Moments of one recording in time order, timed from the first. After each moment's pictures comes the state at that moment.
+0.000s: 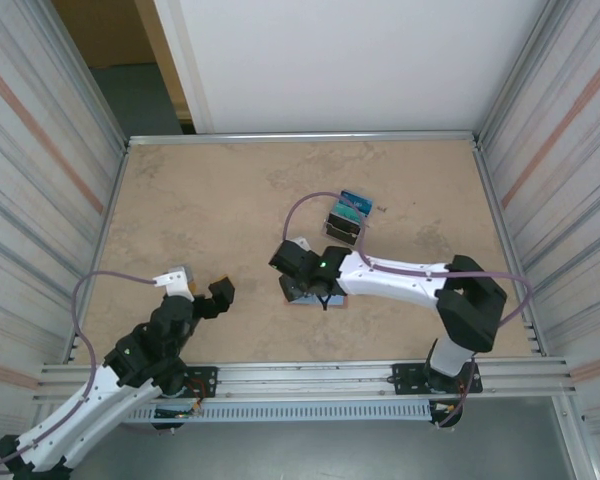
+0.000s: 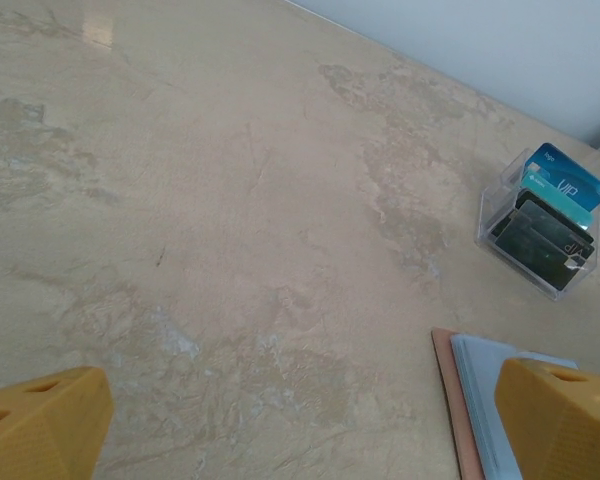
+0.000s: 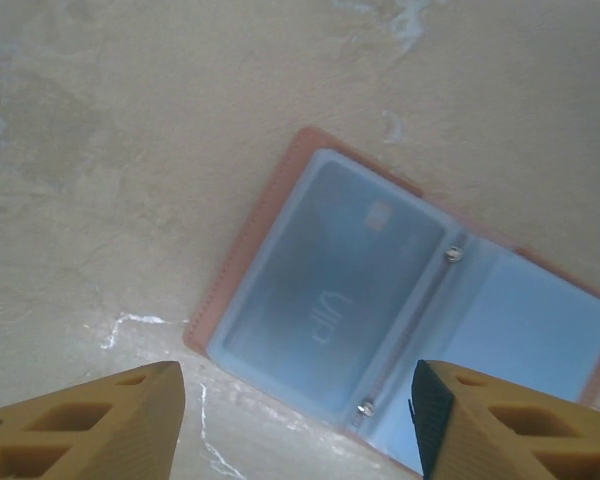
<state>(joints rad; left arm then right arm) -0.78 0.17 0.23 -0.51 -0.48 -0.70 1.08 1.68 1.17 -0.67 0.26 0.60</state>
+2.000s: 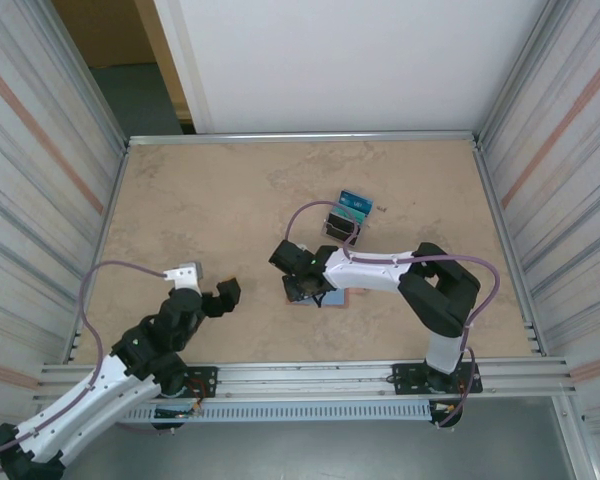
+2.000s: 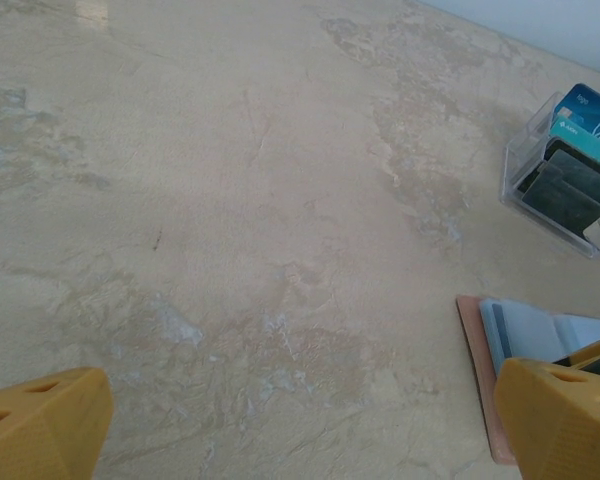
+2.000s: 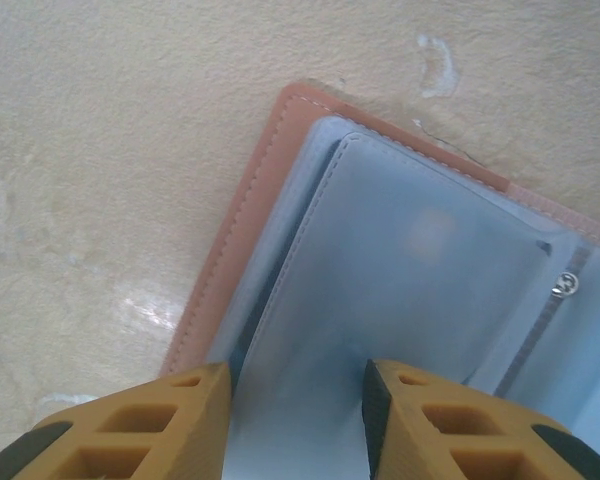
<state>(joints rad) -0.78 0.34 0.26 -0.47 -0.44 -0.65 1.02 1.82 1.14 -0.55 0.15 0.65</state>
